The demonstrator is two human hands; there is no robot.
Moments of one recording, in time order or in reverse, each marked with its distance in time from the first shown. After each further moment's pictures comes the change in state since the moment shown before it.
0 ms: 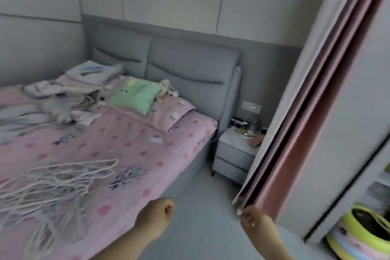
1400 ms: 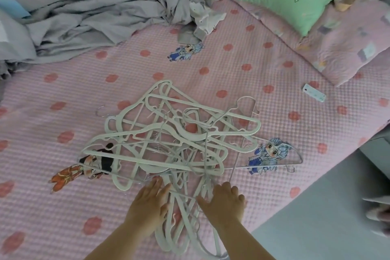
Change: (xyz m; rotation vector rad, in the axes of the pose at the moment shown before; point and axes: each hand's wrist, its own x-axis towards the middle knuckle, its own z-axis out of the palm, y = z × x) left_hand 0.098 -0.488 -0.117 0.296 -0.367 -0.489; right_hand 0.169 -0.321 0.508 -0.660 -0.838 -0.140
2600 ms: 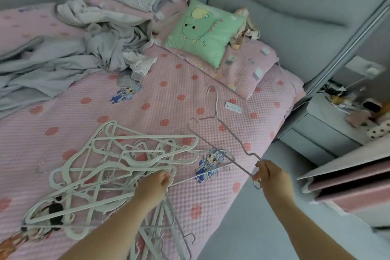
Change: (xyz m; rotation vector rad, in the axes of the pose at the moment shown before) left_hand 0.006 0.116 -0.105 -0.353 0.129 0.195; right_hand -0.099 0.164 -0.109 0.834 0.769 0.244
